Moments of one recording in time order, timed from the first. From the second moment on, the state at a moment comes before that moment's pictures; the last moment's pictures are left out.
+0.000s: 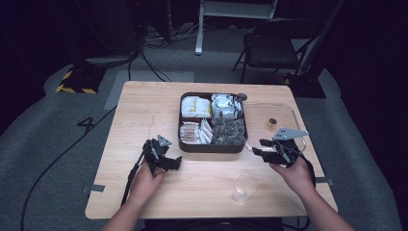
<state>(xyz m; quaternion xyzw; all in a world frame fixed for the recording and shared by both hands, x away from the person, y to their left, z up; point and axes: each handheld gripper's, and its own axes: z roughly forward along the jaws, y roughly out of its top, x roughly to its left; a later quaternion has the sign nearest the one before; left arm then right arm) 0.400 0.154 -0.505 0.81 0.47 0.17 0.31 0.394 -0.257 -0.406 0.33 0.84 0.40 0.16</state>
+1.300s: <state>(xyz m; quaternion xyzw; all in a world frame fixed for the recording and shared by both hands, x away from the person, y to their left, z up) 0.400 0.154 -0.505 0.81 0.47 0.17 0.31 0.546 -0.113 -0.374 0.30 0.87 0.38 0.13</state>
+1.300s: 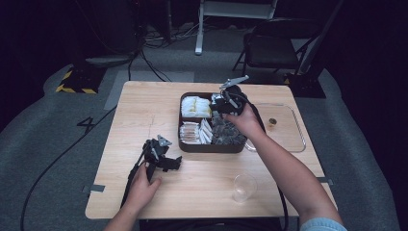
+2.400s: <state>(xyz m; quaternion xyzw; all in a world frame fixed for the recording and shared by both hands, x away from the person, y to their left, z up) 0.400 0.154 -0.505 0.81 0.47 0.17 0.31 0.594 -0.074 -0.445 0.33 0.90 0.28 0.07</state>
